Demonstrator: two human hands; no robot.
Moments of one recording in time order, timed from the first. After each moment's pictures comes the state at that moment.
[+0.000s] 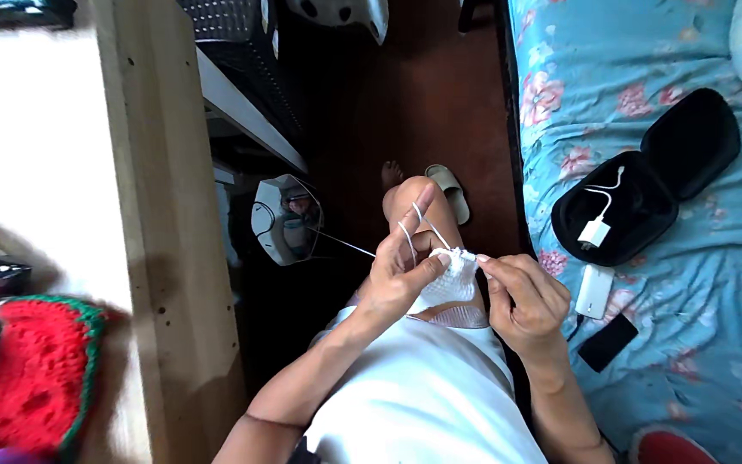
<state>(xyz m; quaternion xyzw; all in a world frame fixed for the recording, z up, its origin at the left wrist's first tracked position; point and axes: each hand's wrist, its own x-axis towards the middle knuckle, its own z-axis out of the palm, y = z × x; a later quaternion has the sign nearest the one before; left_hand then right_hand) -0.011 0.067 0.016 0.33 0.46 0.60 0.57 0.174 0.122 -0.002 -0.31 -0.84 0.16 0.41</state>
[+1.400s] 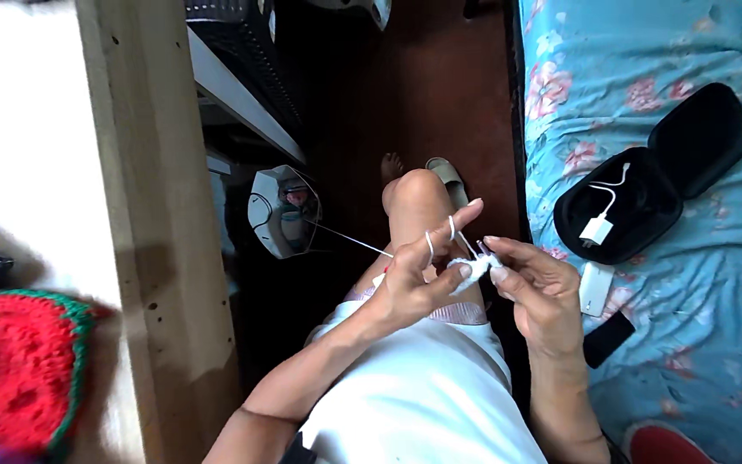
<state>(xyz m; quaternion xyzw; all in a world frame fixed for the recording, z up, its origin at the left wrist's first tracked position) -0.003 0.070 0.004 0.47 0.44 0.58 0.50 0.180 0.128 0.008 -0.32 -0.55 0.66 0.40</state>
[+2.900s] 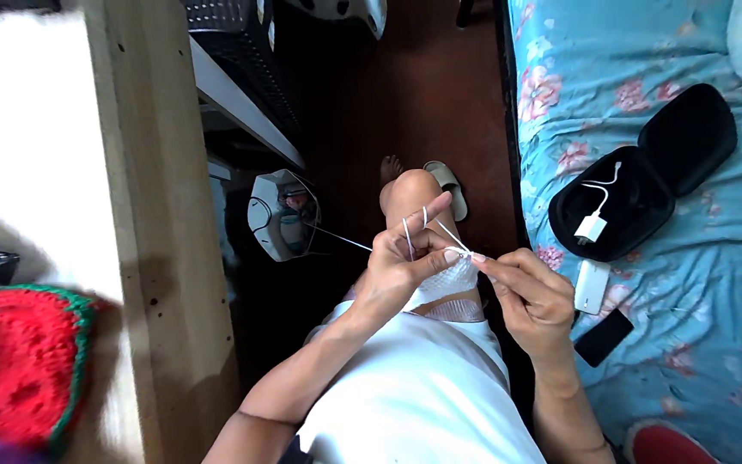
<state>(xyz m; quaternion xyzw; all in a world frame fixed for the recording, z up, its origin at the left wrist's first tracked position) -0.003 0.067 0.018 0.31 0.48 0.60 0.56 0.193 0.119 0.001 -0.31 -0.80 0.34 0.39</state>
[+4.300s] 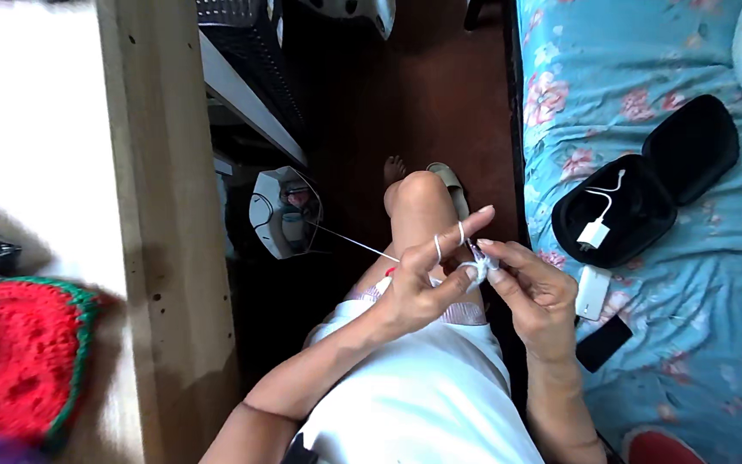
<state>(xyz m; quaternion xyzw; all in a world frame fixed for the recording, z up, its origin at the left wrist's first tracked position) 0.006 0.065 0.010 0.46 0.43 0.61 0.48 0.175 0.121 0.011 -0.30 -0.66 0.56 0.40</state>
